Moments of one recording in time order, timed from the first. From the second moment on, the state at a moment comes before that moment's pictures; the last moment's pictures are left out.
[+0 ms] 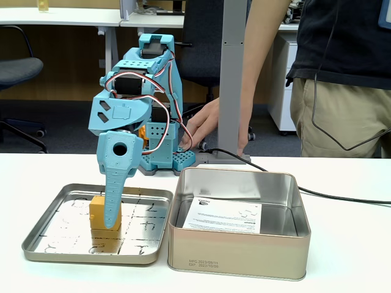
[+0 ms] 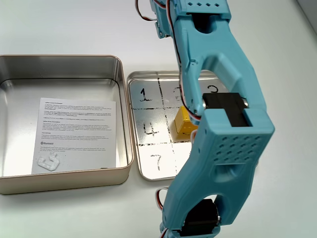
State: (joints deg) arm 8.3 85.6 74.1 50.4 182.4
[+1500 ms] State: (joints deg) arm 5.9 108.5 52.3 104.1 182.5
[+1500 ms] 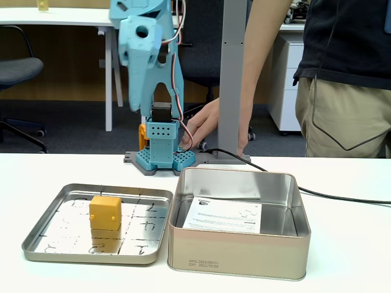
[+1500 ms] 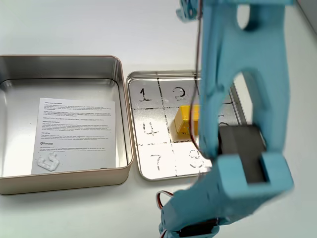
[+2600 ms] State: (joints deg) arm 17.8 115.6 114.0 59.6 182.5
